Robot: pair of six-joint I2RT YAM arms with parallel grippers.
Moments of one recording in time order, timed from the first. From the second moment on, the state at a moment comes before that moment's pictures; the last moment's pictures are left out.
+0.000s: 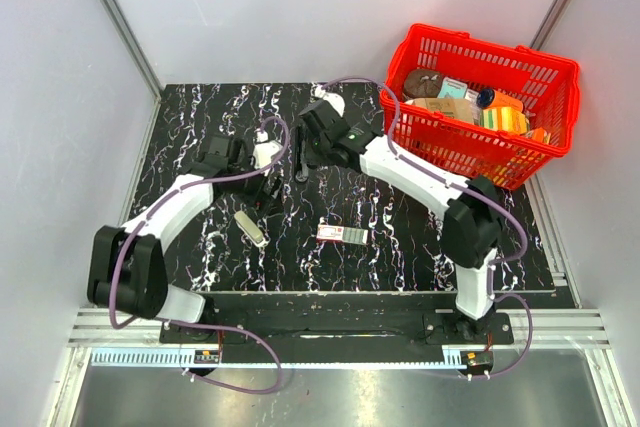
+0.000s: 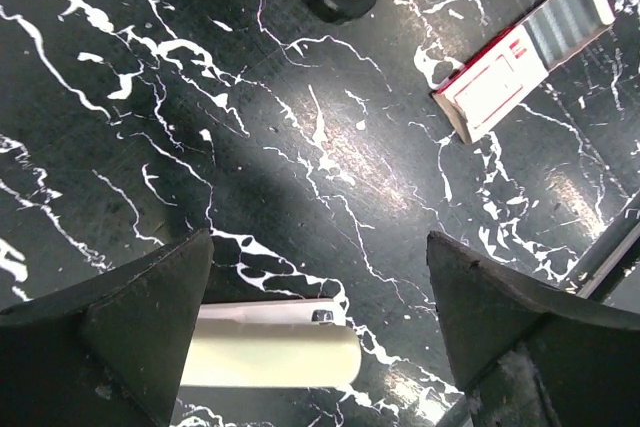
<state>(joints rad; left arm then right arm) -0.24 1.38 0.94 -0.53 0.53 0.30 0.80 1.96 1.77 -0.60 0.24 0.69</state>
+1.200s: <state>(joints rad) -0.26 1.59 1.04 -0.40 0.78 0.27 0.78 1.74 1.49 -0.39 0.04 0.91</state>
